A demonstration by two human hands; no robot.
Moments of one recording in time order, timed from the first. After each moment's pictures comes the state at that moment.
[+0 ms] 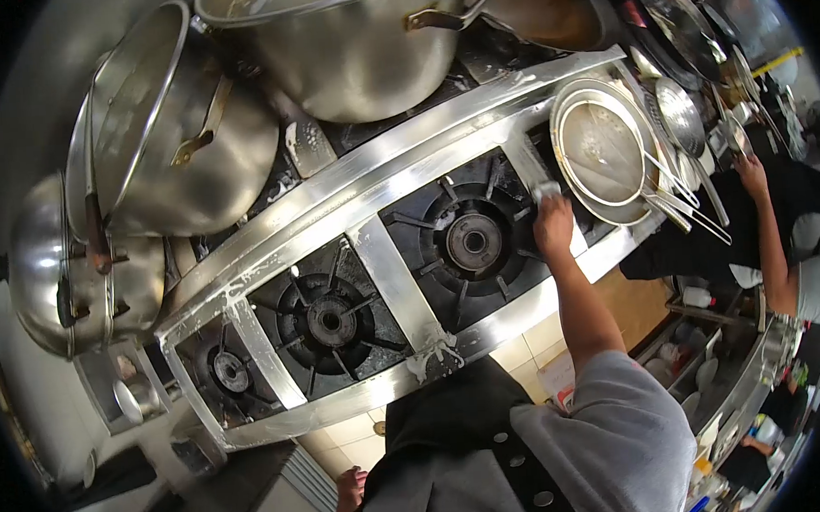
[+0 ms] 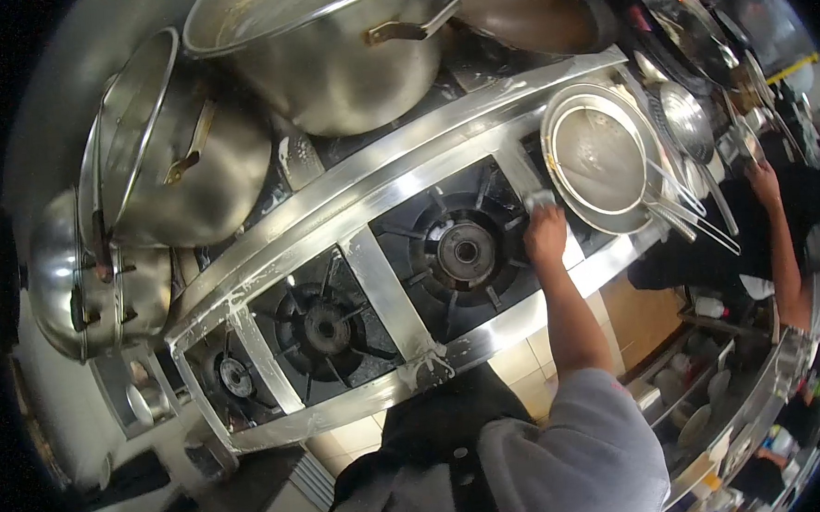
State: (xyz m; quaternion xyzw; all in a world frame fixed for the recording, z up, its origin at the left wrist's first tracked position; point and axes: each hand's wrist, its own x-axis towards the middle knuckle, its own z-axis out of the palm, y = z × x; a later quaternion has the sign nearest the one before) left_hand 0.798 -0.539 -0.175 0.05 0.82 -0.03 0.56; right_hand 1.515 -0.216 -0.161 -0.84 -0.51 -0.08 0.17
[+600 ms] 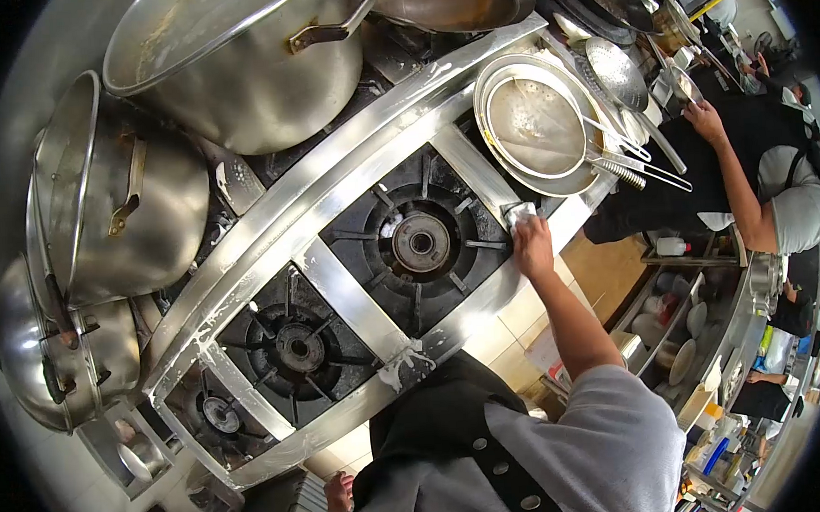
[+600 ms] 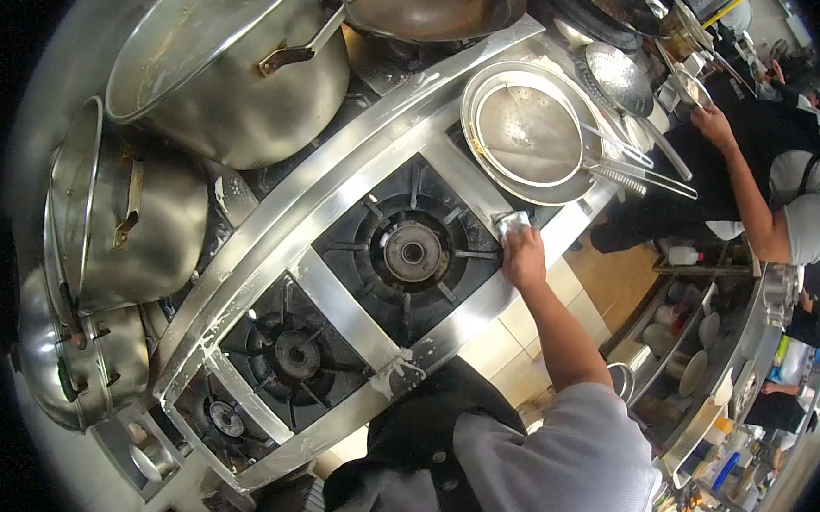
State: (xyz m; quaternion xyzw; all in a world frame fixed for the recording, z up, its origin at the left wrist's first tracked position) left_hand 0.779 -0.479 -0.183 0.13 0.81 -0.04 0.57; right_hand 1.520 -0.314 -0.142 -0.85 -0.49 -0.02 0.20
